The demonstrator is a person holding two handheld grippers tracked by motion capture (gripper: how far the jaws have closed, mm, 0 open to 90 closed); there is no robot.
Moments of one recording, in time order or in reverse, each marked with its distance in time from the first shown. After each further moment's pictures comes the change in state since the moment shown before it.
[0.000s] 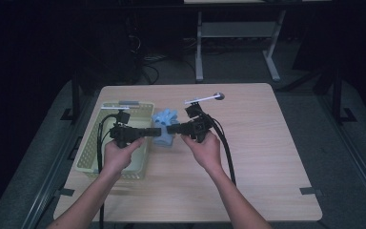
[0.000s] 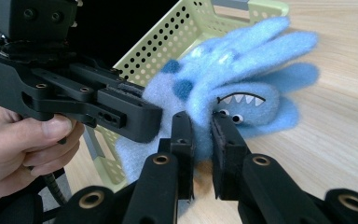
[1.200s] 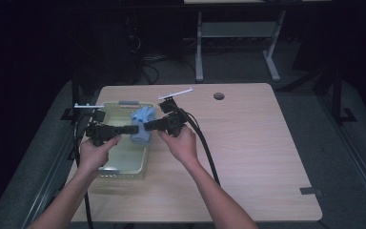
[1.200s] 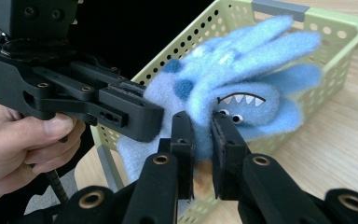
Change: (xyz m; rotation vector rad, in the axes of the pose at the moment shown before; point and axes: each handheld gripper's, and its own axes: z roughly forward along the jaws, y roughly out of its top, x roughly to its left) left arm 0.029 0.003 -0.055 -0.025 0.049 -0.017; right arm 0.031 0.028 0.052 0.036 0.052 -0.032
